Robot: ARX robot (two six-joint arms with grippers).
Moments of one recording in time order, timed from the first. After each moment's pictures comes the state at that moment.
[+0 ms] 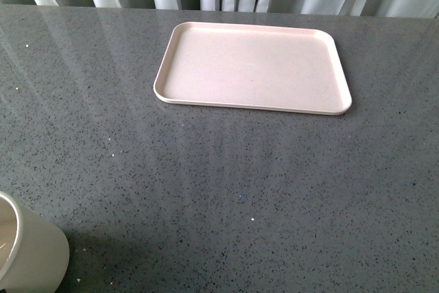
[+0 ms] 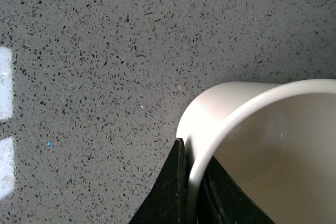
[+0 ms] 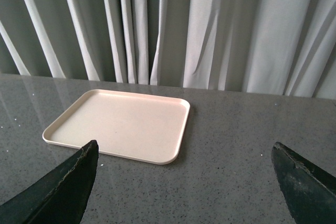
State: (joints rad) left arm -0.02 1.22 0.35 -0.16 0.14 -0.02; right arm 0.00 0.00 0.02 0.00 0.00 0.00
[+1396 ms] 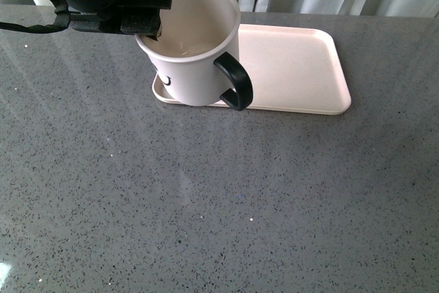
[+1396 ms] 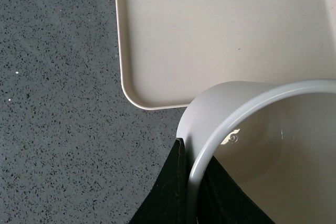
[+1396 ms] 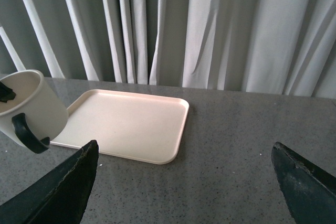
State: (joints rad) left arm -0.45 1.76 1.13 -0.21 -0.03 -0.24; right arm 0.00 0.00 0.02 0.00 0.00 0.00
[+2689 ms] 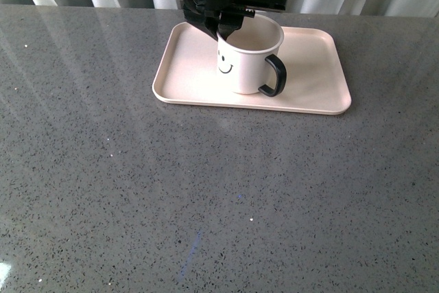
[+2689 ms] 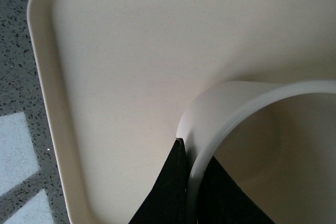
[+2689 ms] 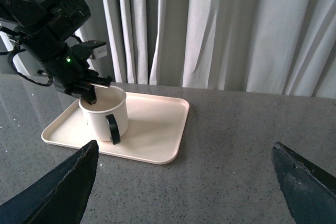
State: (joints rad) left arm -0.48 2.55 2.22 -0.73 -0.04 -0.18; right arm 0.00 0.00 0.02 0.00 0.00 0.00
